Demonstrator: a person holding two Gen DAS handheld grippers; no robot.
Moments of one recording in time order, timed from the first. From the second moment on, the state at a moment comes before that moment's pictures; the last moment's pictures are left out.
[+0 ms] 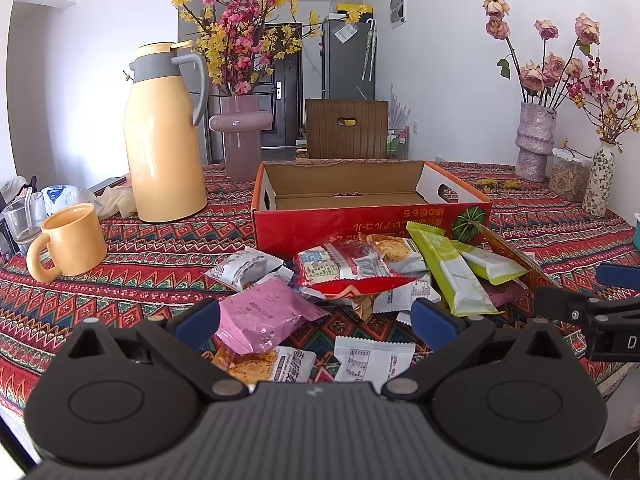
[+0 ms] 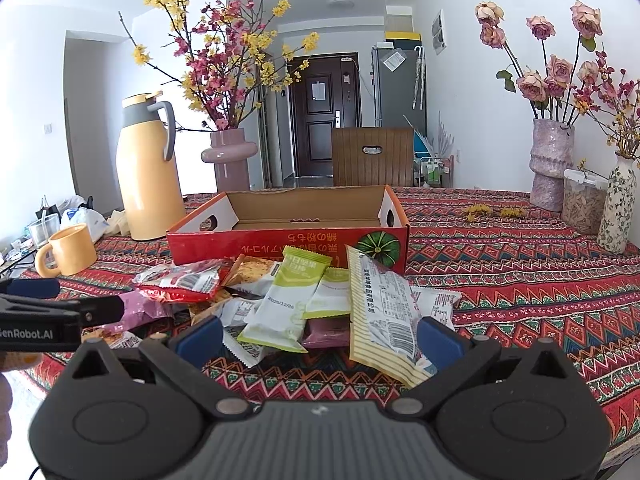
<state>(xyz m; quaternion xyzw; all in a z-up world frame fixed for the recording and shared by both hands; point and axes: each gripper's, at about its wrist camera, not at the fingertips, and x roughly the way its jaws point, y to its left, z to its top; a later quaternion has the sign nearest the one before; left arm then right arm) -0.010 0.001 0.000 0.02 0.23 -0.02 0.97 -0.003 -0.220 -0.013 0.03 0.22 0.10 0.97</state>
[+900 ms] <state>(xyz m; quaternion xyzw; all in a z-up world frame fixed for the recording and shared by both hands) 0.012 0.009 -0.003 0.00 0.24 0.00 0.97 0.064 -0.257 -0.017 0.04 0.28 0.09 0.96</state>
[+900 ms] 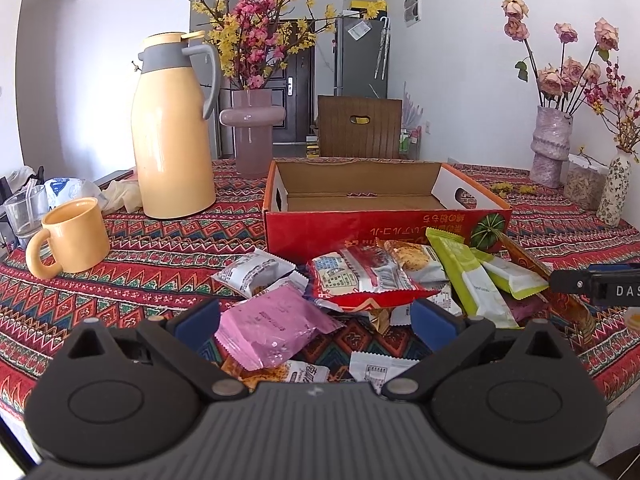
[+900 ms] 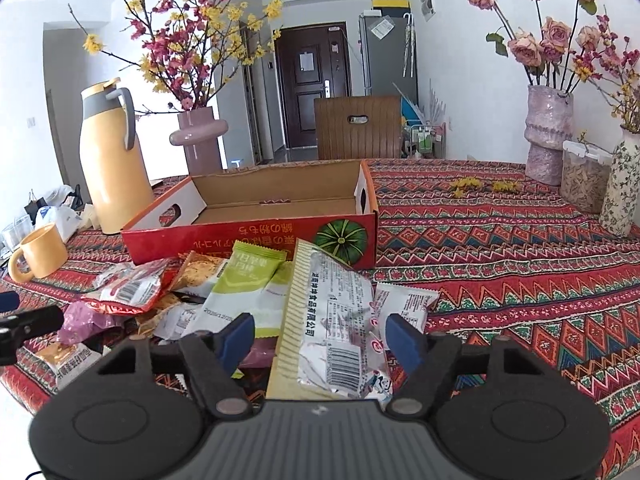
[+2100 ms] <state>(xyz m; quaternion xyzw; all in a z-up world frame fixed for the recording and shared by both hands) 0.022 0.020 -0.013 0.00 0.27 0.01 0.96 0.080 -0.303 -0.038 0.13 0.31 0.13 0.93</state>
